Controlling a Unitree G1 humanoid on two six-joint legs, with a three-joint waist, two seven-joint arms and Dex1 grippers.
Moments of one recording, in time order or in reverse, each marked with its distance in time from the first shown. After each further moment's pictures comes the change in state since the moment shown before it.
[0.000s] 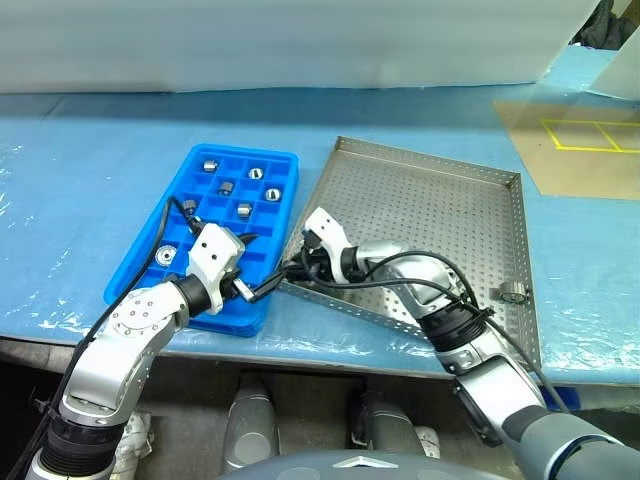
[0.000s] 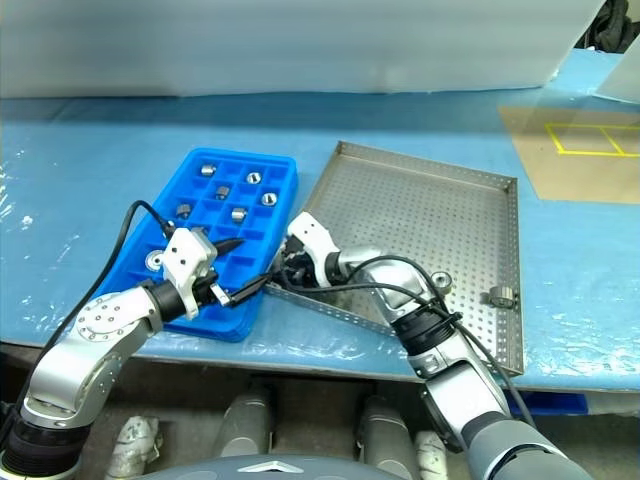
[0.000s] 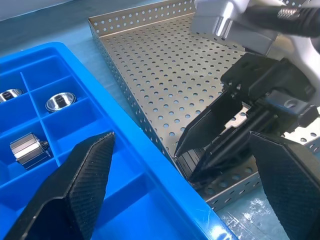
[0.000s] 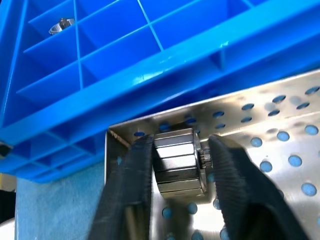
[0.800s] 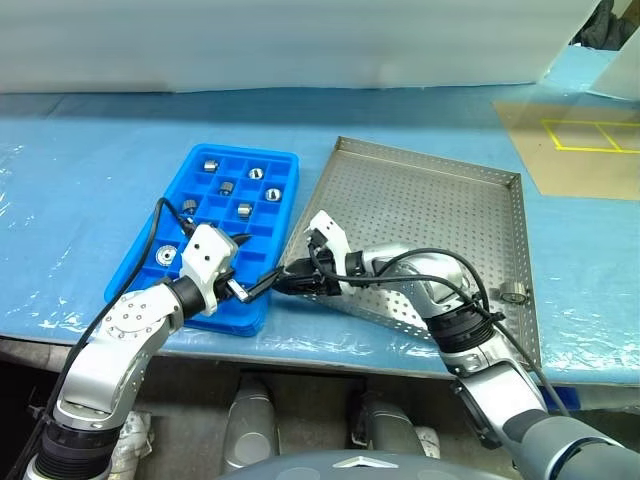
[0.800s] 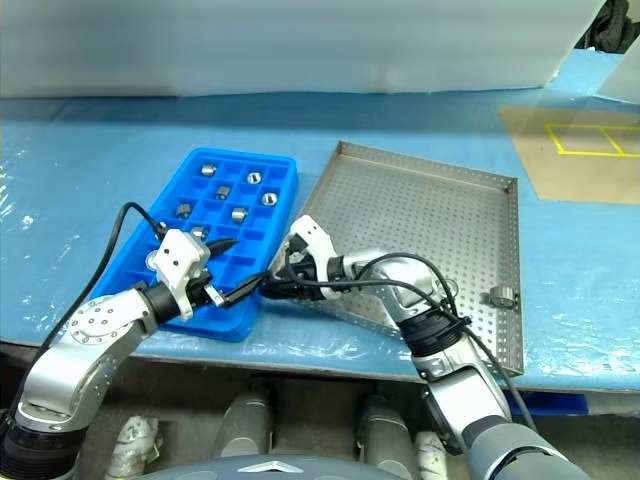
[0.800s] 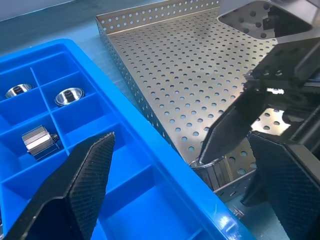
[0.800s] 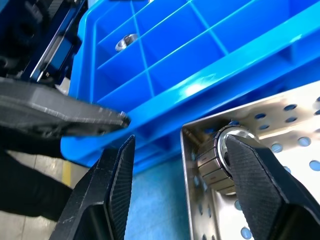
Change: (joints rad) left arm 0.020 0.002 0.021 0.002 0.002 -0.010 -0.017; right arm 0.014 0.020 -0.079 -0.073 0.140 0.201 0.058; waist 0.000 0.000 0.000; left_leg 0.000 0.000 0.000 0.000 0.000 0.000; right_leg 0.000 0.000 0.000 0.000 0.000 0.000
